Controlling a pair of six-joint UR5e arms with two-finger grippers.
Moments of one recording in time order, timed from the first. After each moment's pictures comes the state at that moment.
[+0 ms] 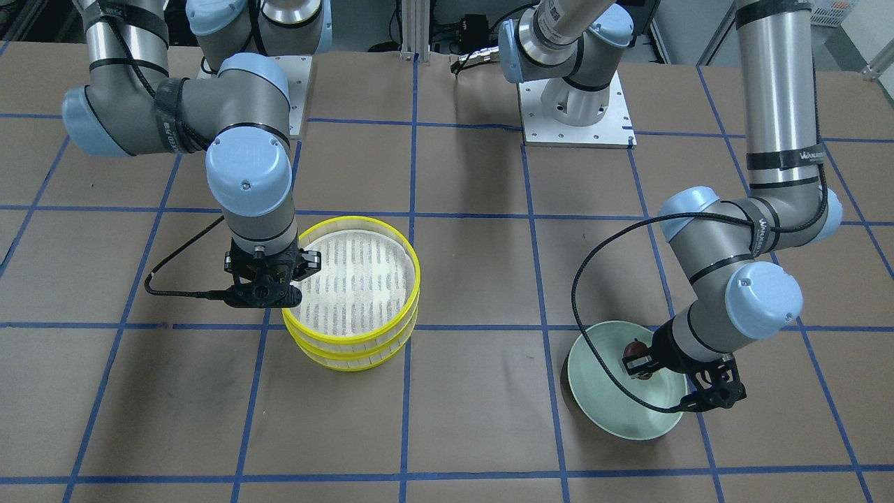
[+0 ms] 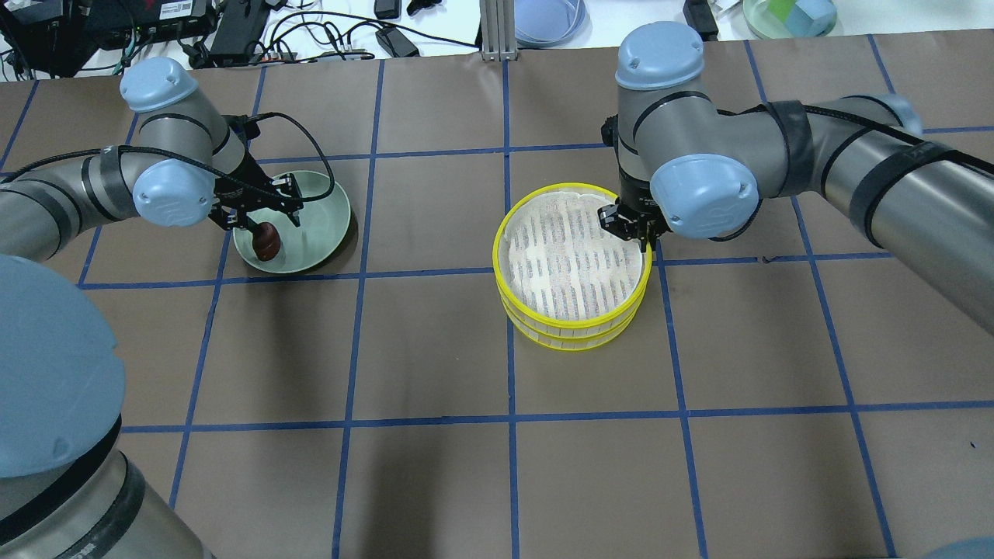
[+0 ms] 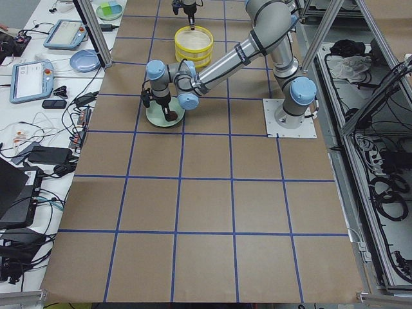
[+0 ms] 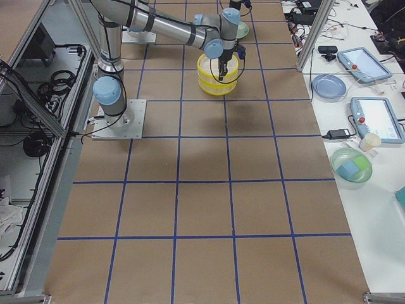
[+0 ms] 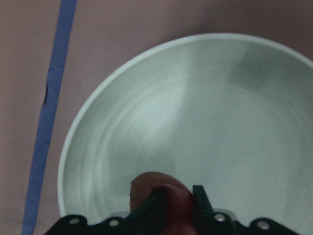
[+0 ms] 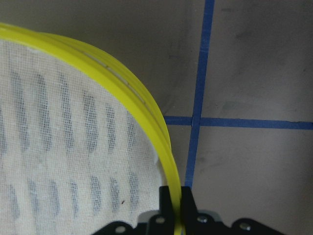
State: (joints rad) left arm -1.34 -2.10 -1.68 -0.96 1.54 -0.04; right arm 1.71 -1.27 1.75 -1.95 -1.71 0.07
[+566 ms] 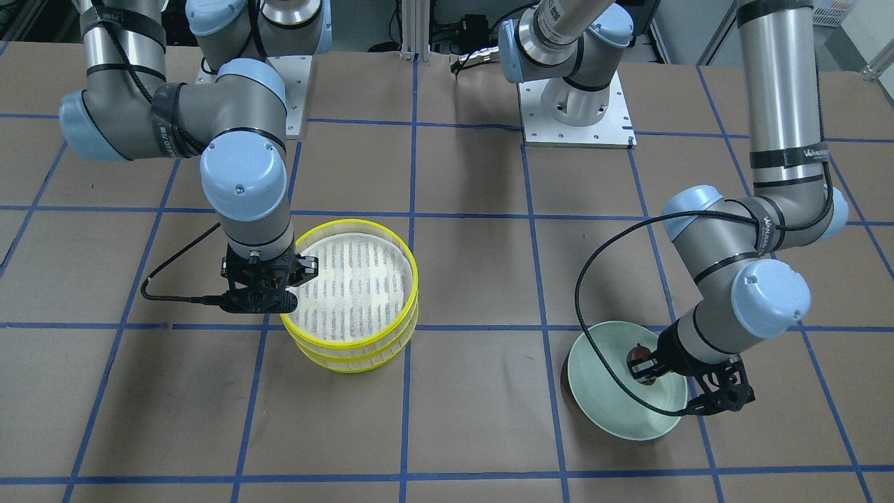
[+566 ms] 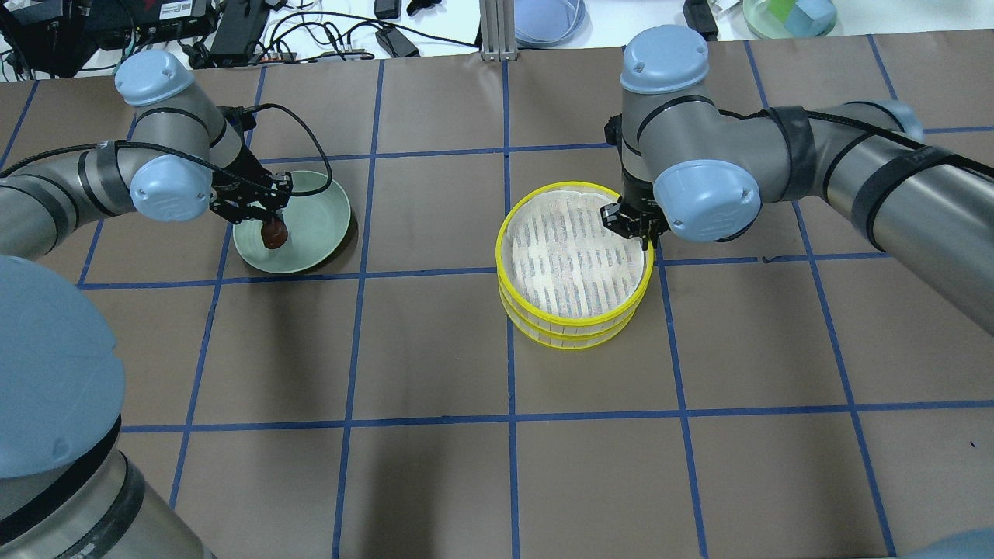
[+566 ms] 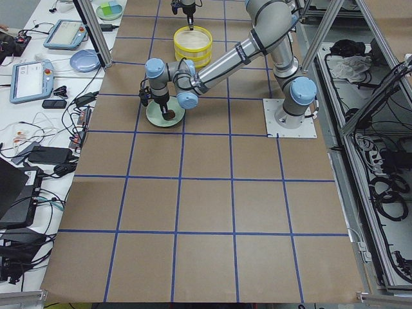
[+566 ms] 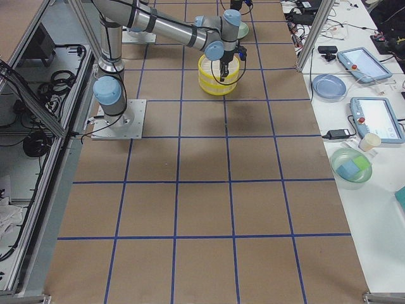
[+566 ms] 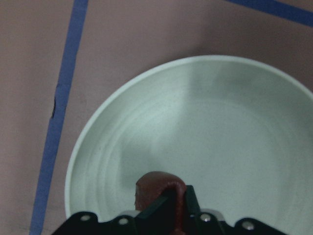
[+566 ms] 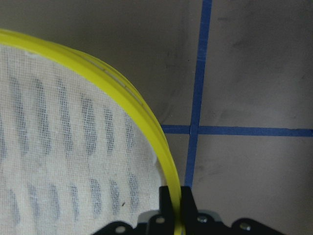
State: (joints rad) left arm -1.34 -2.09 -1.66 -0.95 1.54 -0.04; right arm 1.70 -1.27 1.75 -1.98 -1.70 0.07
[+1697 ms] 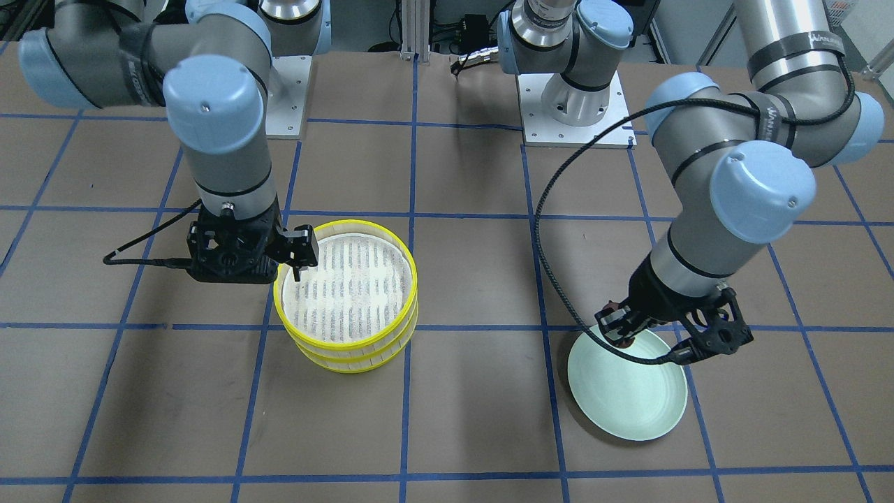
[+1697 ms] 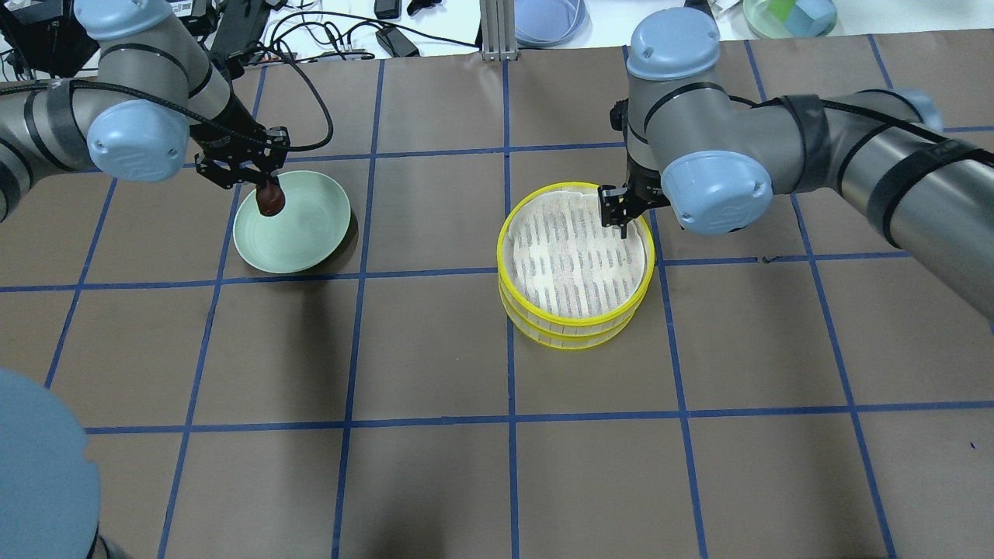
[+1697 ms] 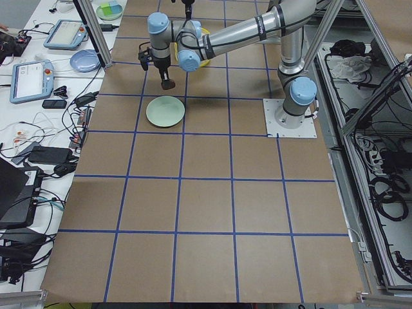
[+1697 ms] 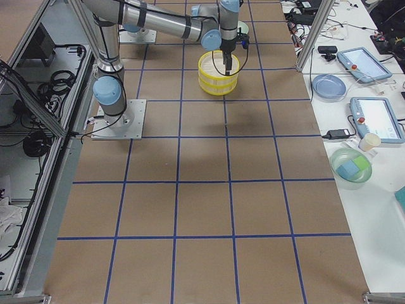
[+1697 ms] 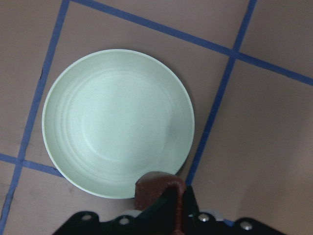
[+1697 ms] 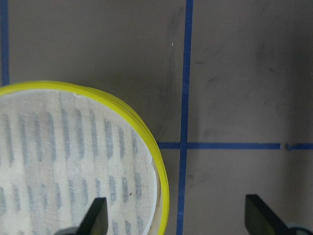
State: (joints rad) left arm -1.51 -1.88 -1.54 -1.22 1.54 -0.28; right arm 1.70 -1.40 1.69 -1.95 -1.68 0.08
